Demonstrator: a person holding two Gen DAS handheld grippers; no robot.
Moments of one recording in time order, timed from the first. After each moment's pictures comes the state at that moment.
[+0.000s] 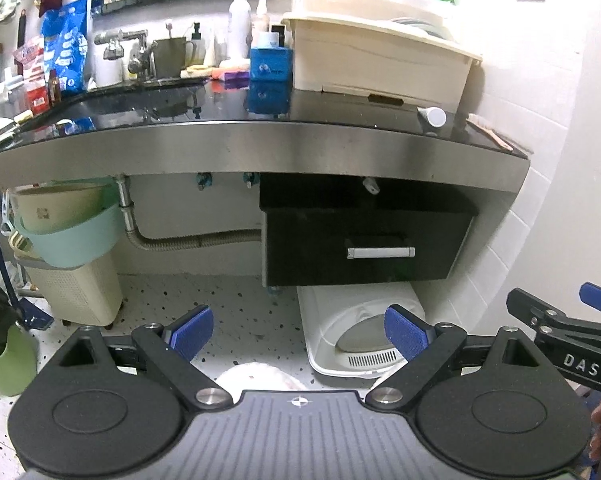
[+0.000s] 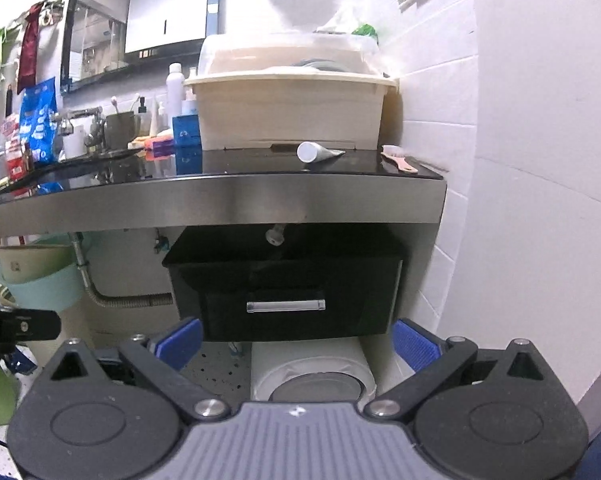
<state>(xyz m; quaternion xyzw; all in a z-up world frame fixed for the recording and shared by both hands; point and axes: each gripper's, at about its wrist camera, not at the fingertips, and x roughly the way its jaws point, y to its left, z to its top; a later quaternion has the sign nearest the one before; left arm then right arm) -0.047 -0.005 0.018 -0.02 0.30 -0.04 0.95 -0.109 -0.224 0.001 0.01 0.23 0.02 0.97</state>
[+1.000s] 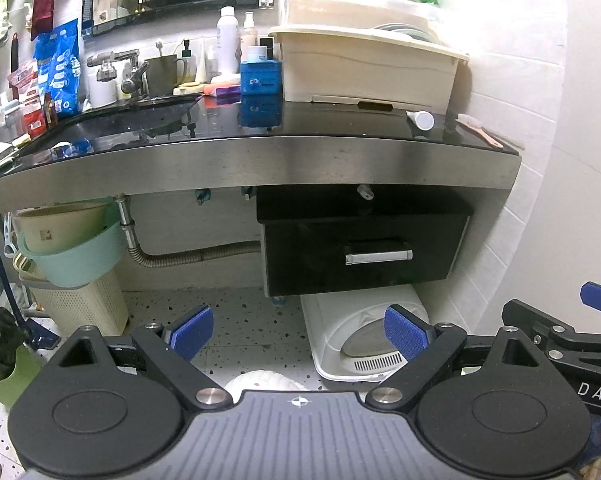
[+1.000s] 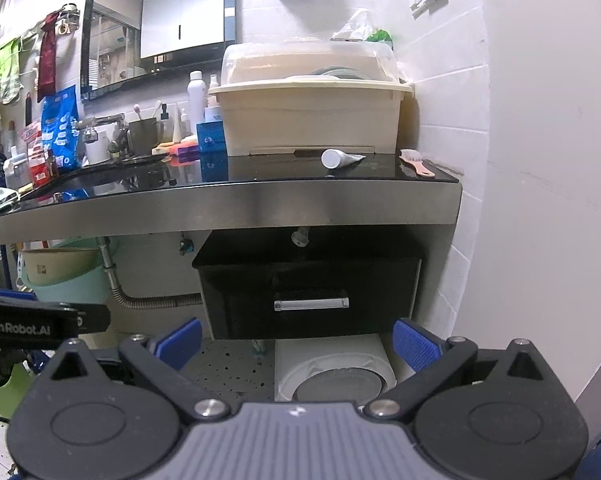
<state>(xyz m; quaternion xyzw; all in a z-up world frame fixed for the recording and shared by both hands) -0.060 -0.012 0.023 0.01 0.29 -0.04 0.96 -0.133 -0.214 0.014 0.02 0.24 0.05 0.97</state>
